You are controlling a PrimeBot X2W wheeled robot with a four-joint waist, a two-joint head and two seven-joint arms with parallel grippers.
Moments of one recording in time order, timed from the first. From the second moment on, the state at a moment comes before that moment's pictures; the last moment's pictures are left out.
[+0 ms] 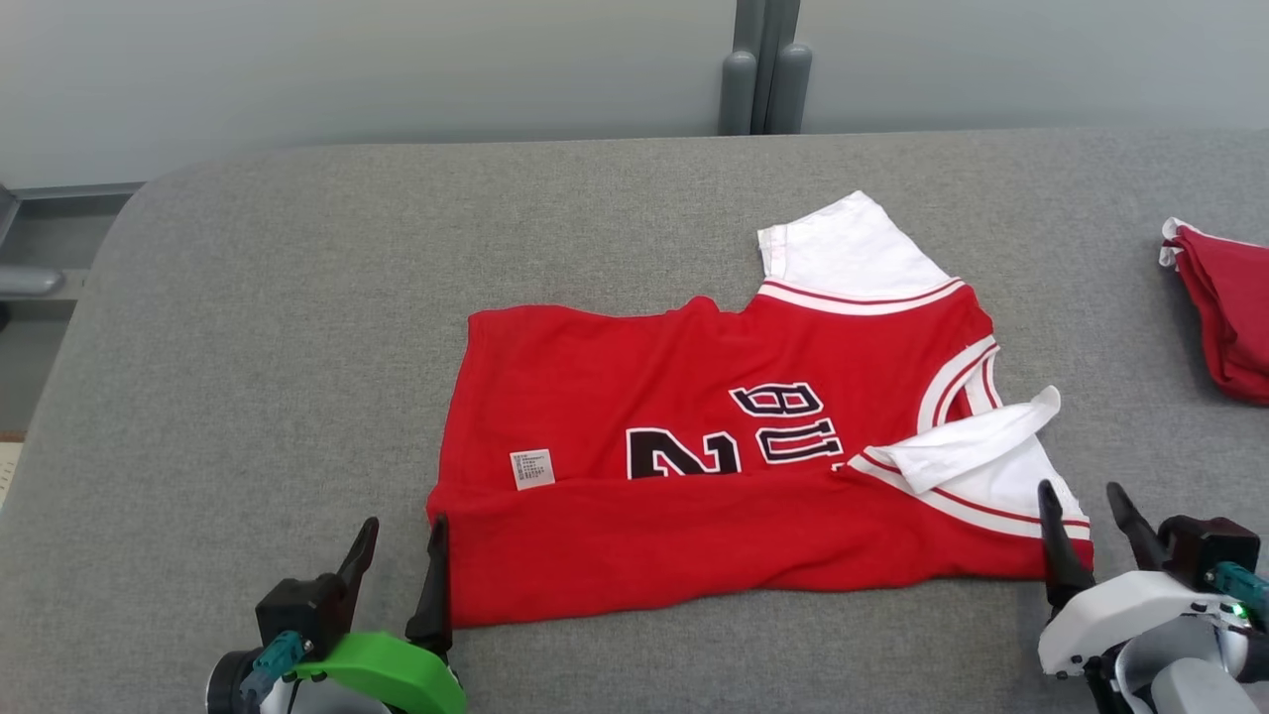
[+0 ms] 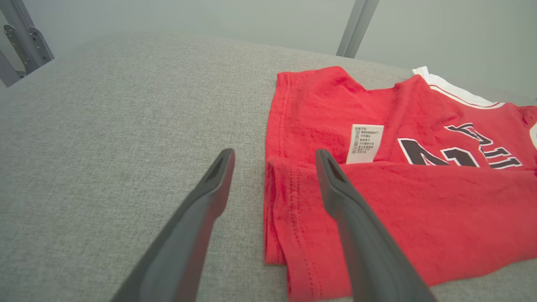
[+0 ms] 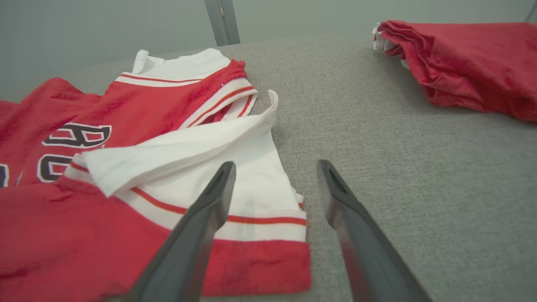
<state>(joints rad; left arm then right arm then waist) -0.10 0.05 -0.14 0.48 -0.28 -0.11 -0.26 -0.13 -0.19 -0.05 0.54 0.28 0.13 -0.26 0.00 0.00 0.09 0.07</state>
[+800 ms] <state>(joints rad) -0.08 0.05 -0.17 0.46 -0.30 -0.11 -0.26 -0.14 -0.19 0.24 0.54 0.35 0.13 -0.26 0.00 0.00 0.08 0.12</state>
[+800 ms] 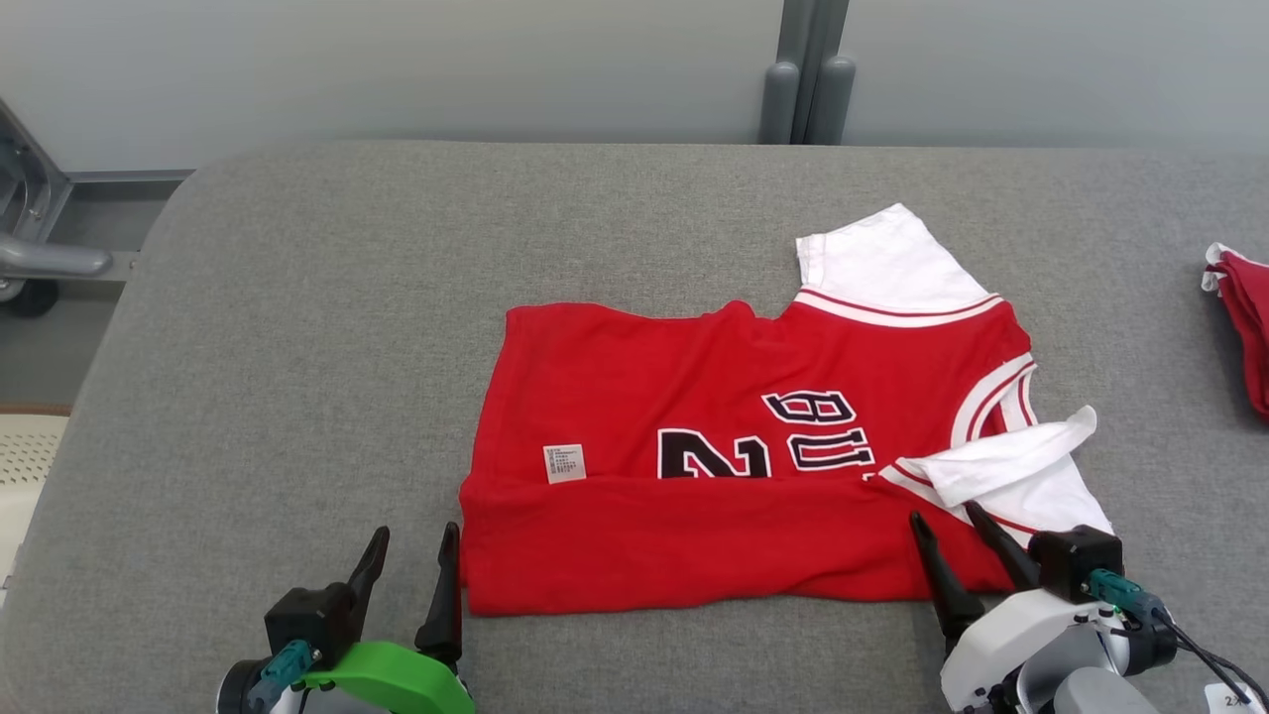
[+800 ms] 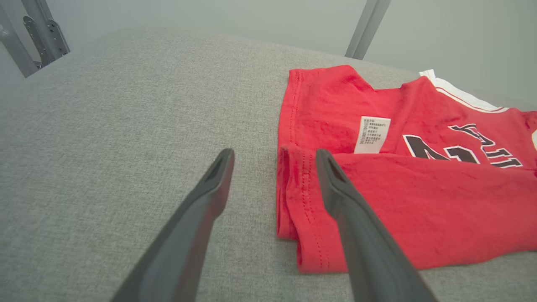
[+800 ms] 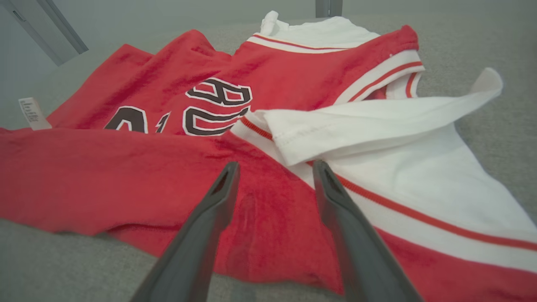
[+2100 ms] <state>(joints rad) -0.08 0.05 -0.19 0.44 -0.31 -0.10 -0.26 -0.22 -0.18 0.03 0.54 0.26 0.13 -0.26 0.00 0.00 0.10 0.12</state>
